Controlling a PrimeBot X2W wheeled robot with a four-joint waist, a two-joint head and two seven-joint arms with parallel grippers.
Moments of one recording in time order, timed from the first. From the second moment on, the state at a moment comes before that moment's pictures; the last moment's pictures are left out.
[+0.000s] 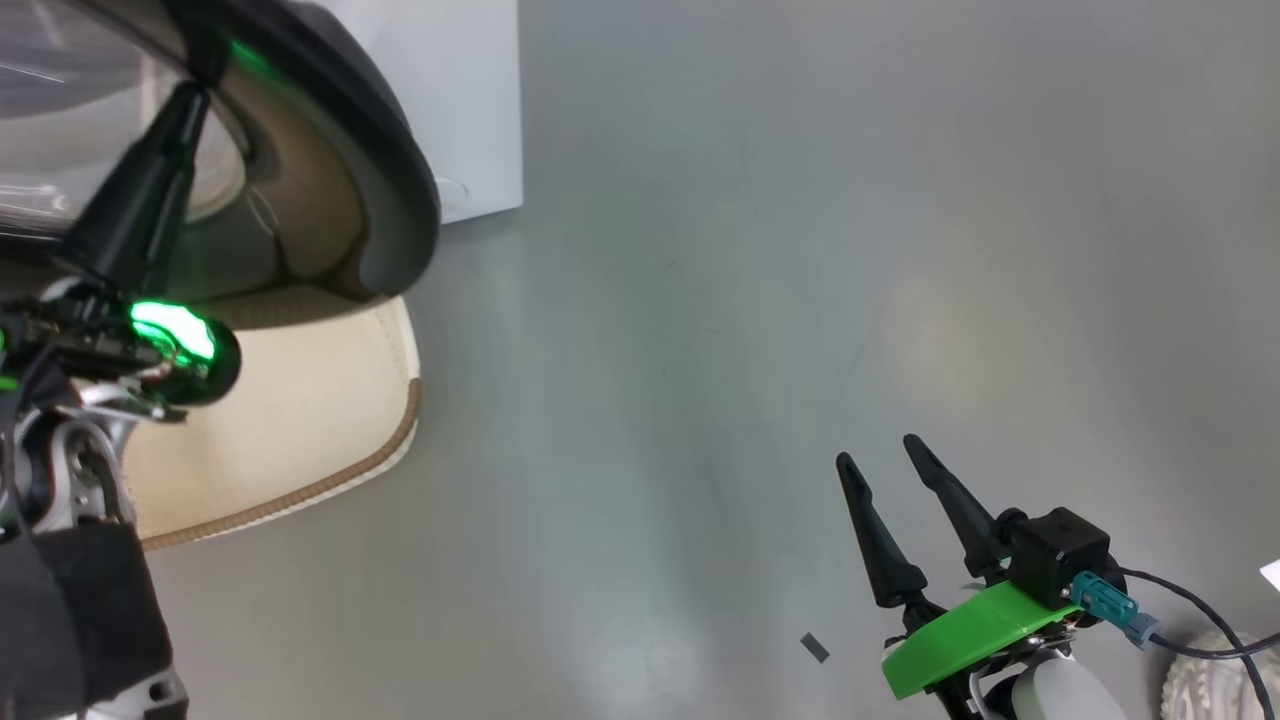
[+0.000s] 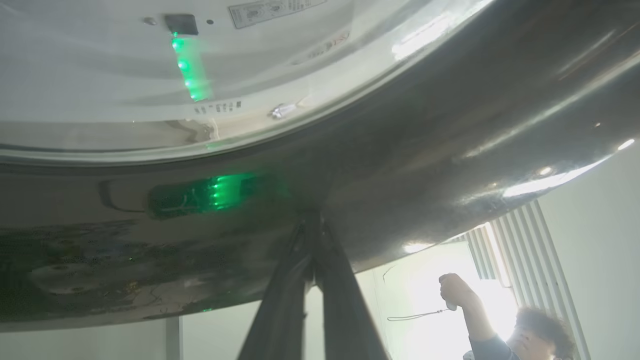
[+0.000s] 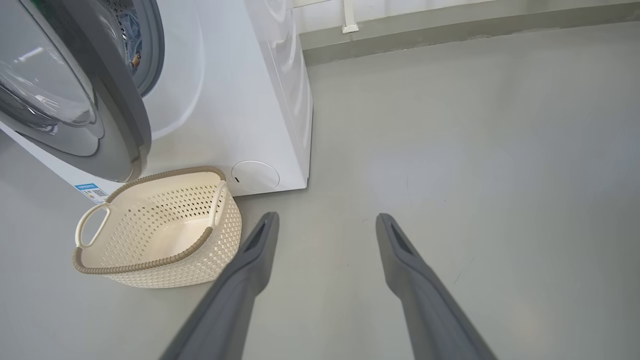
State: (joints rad) left arm -0.64 0.03 0.28 0.16 -1.72 -0.12 0.70; right arm -0.17 -0.05 0.15 0.24 0.25 0.13 -0.25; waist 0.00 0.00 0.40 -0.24
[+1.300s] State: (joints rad) left arm -0.40 0.02 0.26 0.13 -1.58 -0.12 0.25; right arm -0.12 -0.05 0.13 0.30 0.23 0.13 -0.25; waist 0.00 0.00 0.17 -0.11
